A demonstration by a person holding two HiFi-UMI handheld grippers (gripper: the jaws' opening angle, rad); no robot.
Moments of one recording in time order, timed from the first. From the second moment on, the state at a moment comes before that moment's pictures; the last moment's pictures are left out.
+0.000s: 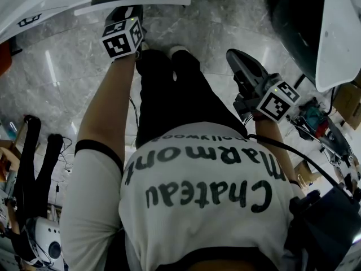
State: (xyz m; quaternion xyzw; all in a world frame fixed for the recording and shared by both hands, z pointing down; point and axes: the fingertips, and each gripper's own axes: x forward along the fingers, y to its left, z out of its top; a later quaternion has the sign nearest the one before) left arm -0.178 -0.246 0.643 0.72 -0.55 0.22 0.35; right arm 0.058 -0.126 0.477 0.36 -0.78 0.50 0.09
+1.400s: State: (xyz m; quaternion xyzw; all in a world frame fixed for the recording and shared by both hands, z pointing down) left arm -0.172 -0.292 0.636 0.73 -0.56 0.19 0.34; right arm 0.063 -0.120 0.488 0.36 -0.78 0.51 0.09
